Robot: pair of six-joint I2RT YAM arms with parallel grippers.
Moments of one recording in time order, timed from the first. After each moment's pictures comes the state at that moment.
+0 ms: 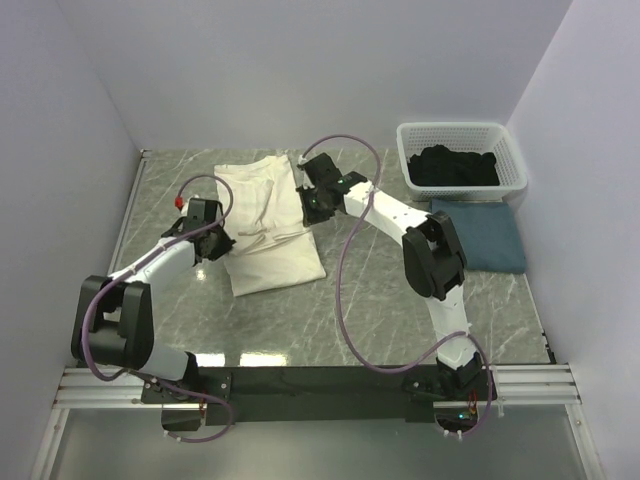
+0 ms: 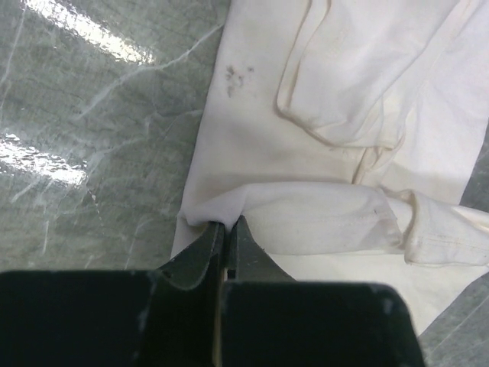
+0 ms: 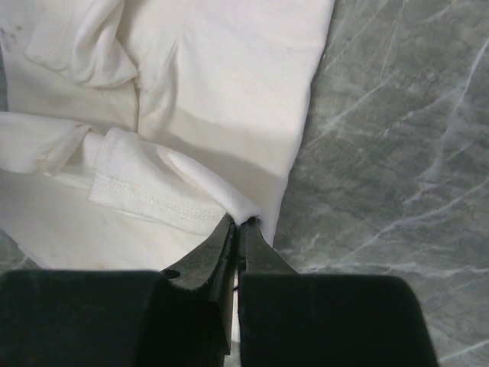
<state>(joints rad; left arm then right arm) -0.16 1.44 0.83 -0.28 -0.11 -0.75 0.64 2.14 1.81 -0.60 -0.09 0.31</state>
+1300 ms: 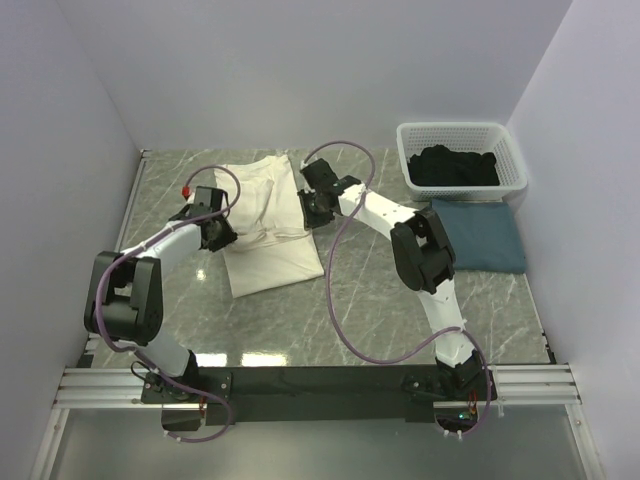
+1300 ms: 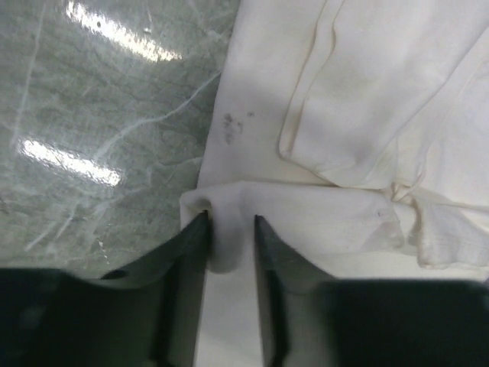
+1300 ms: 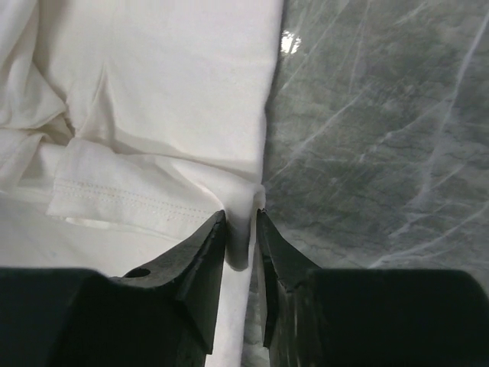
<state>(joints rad) -0.16 1.60 0.96 -0.31 -0.15 -0.66 0.62 2.26 1.85 -0.58 -0.06 0.34</state>
